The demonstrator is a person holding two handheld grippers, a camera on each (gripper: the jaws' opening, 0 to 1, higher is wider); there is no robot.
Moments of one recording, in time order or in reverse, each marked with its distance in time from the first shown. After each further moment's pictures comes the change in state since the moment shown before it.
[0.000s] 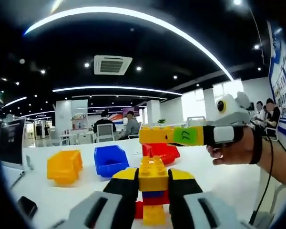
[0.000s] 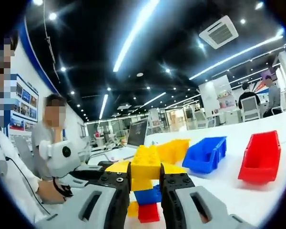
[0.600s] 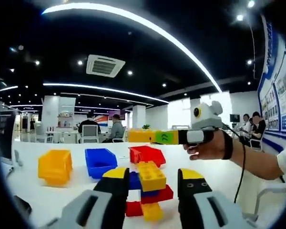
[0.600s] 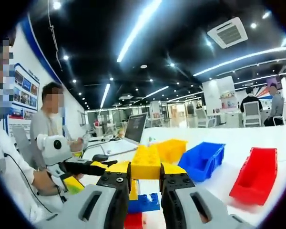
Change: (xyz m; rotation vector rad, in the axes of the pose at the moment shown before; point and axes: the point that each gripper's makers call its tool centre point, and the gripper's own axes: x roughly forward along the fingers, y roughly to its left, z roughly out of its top) left arm -0.029 0.013 0.016 -0.084 -0.048 -0.169; right arm 0.025 -0.019 0.020 -0.094 0.097 0.019
